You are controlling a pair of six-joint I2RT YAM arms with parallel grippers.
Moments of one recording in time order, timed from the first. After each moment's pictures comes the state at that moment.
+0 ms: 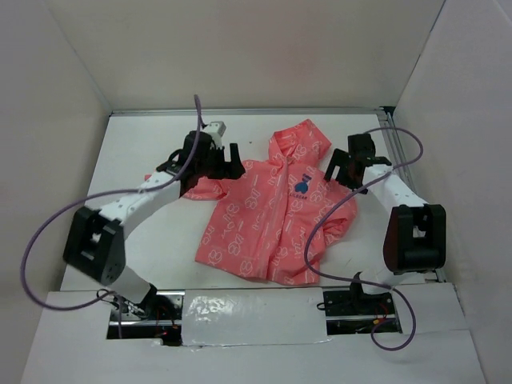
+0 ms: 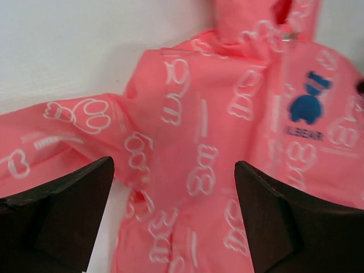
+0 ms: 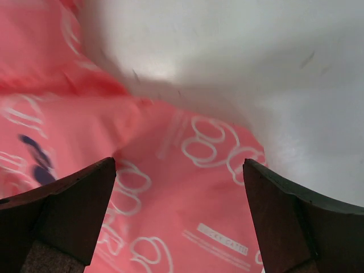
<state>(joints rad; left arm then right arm) -0.47 1.47 1.10 -0.18 0.10 -0.40 0.04 1.54 1.09 -0.49 0.11 0.41</state>
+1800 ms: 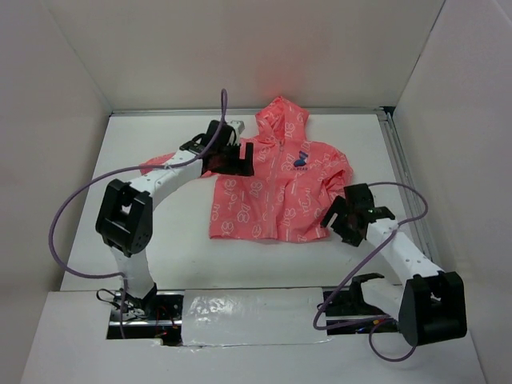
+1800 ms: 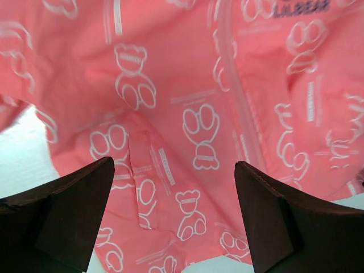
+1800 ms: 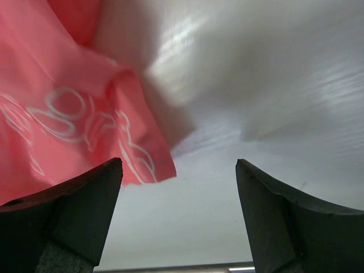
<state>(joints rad) -0.46 1.82 1.48 -0.44 0.12 -0.33 0.12 1.08 0.61 -0.61 0.06 0.71</state>
